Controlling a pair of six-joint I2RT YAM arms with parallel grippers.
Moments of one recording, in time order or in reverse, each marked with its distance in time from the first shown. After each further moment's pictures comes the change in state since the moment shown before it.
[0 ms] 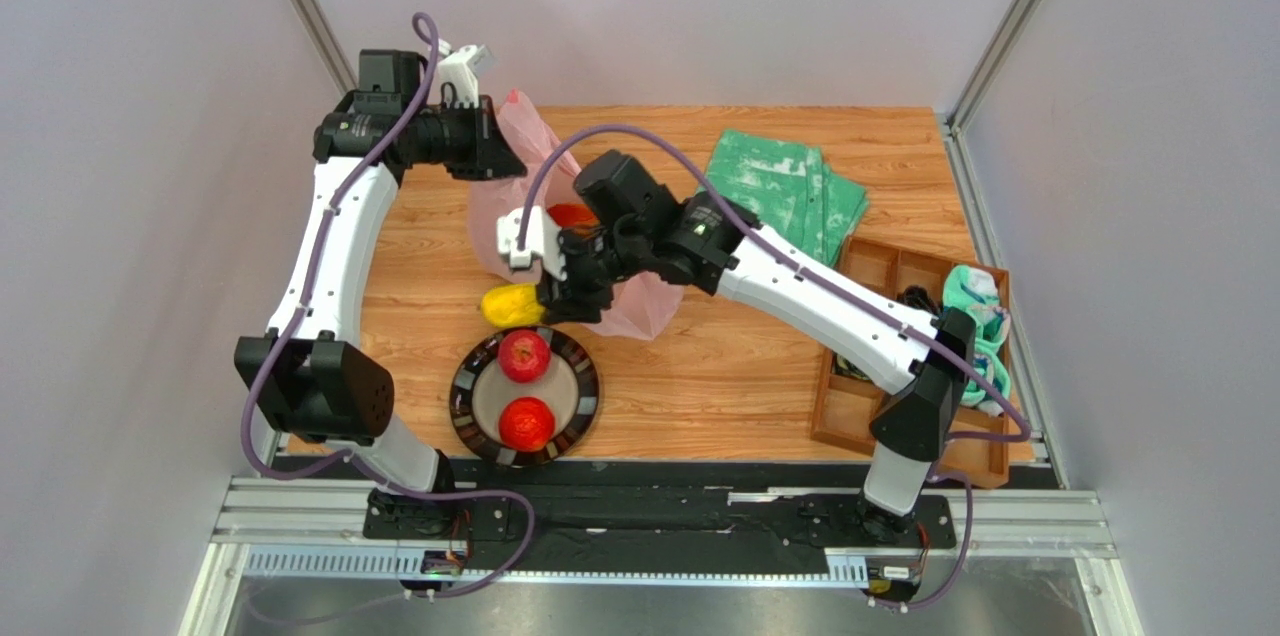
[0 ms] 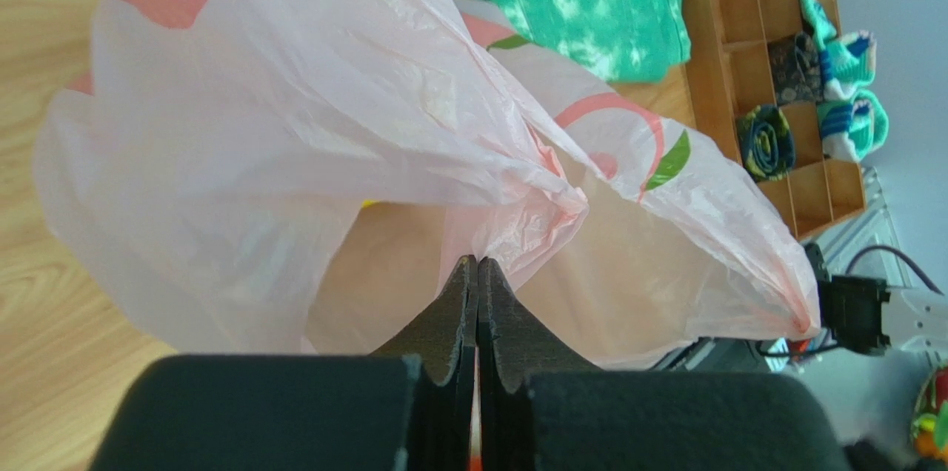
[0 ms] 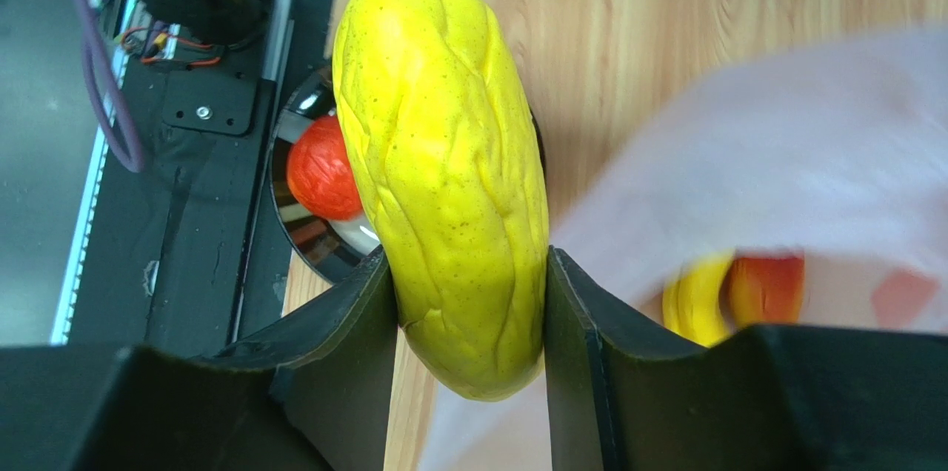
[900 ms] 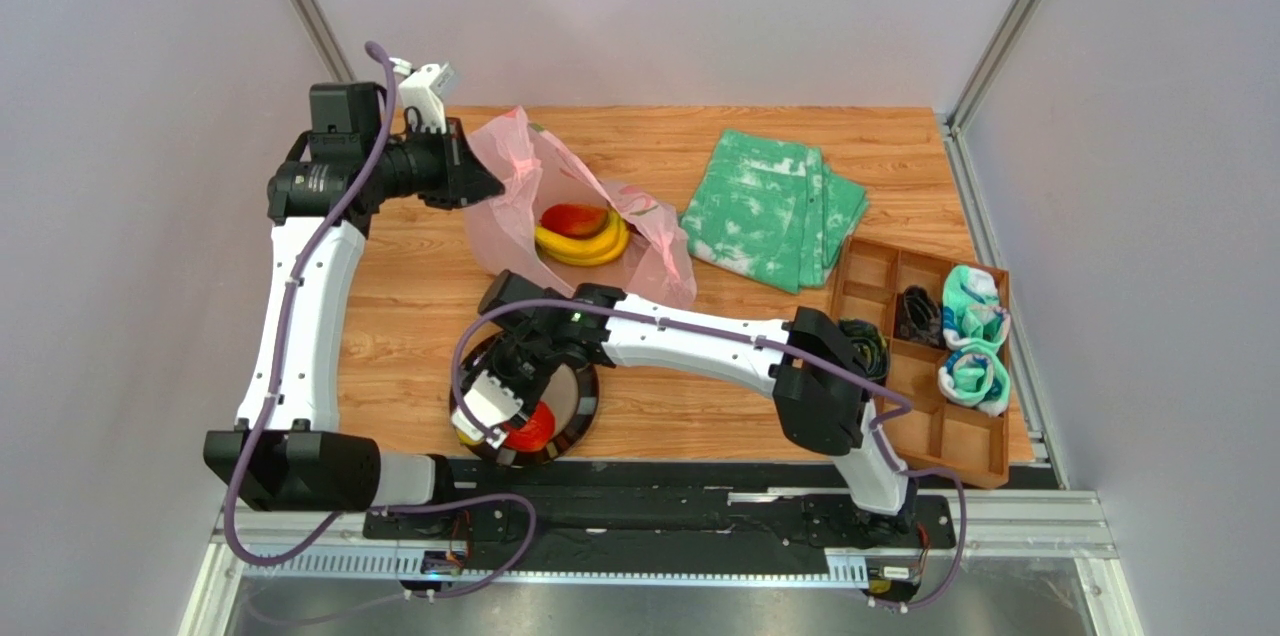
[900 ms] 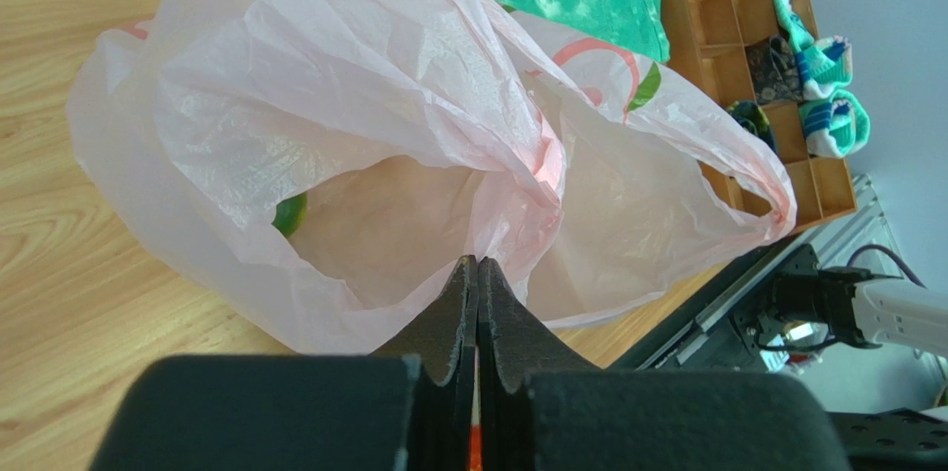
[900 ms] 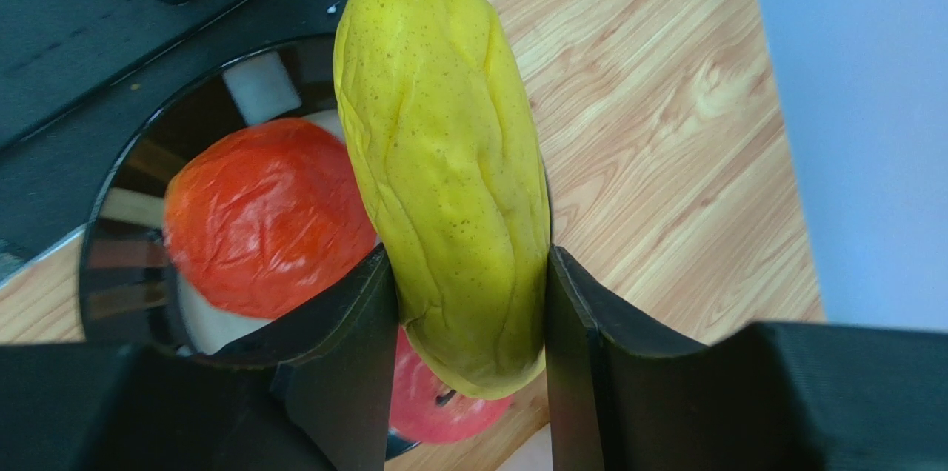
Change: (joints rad) left arm 0.053 -0.237 -0.127 -0.003 0.011 -0.007; right arm 0.222 0.316 -0.047 0.120 0.014 -0.806
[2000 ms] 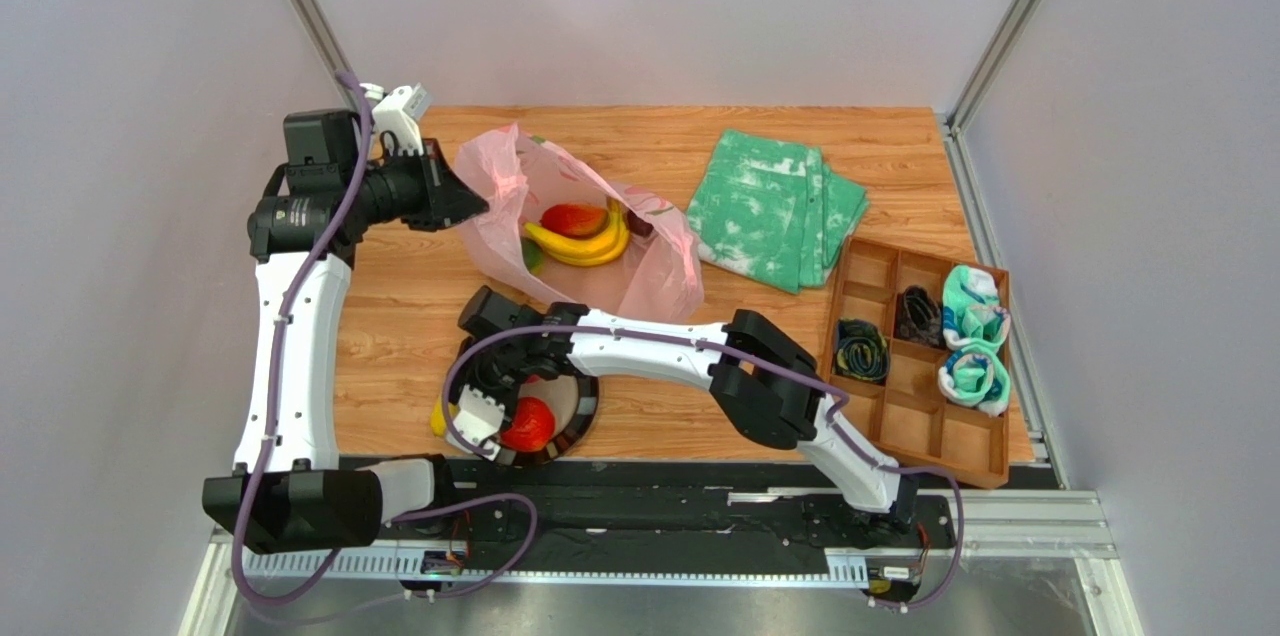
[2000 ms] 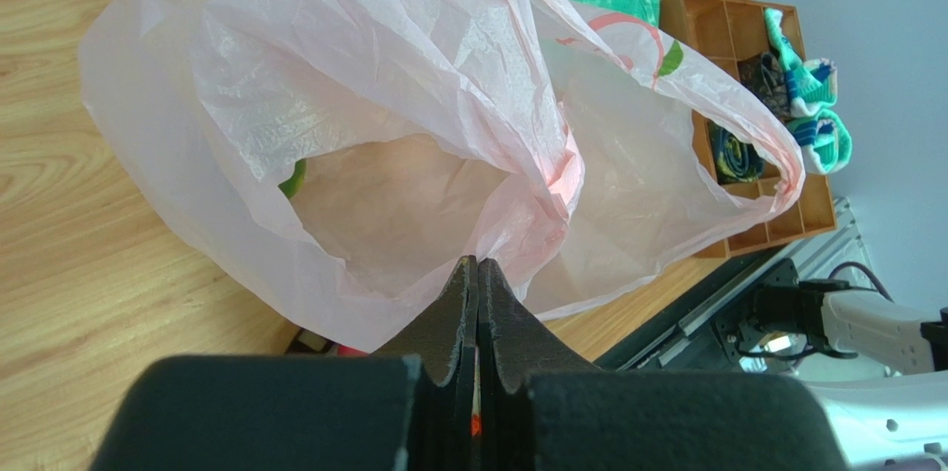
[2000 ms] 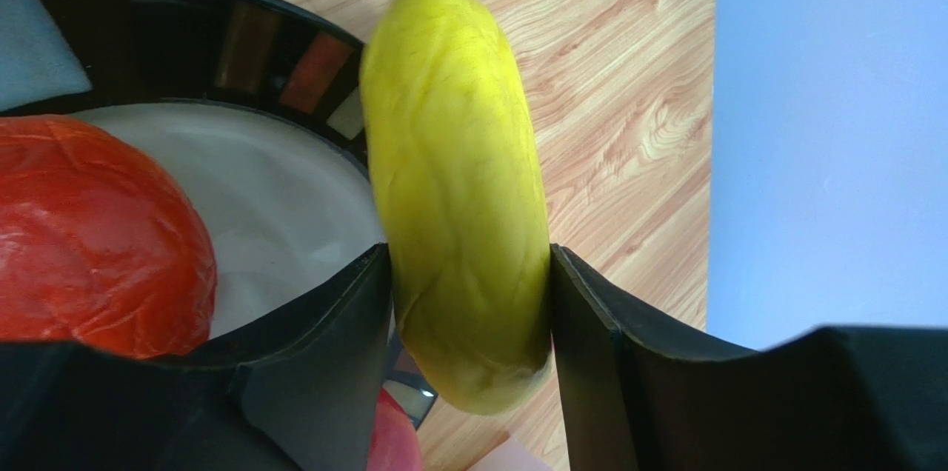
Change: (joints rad) left arm 0.080 -0.122 -0.122 0.009 0.030 -0.038; right arm 0.009 0.209 0.079 0.196 0.046 -0.242
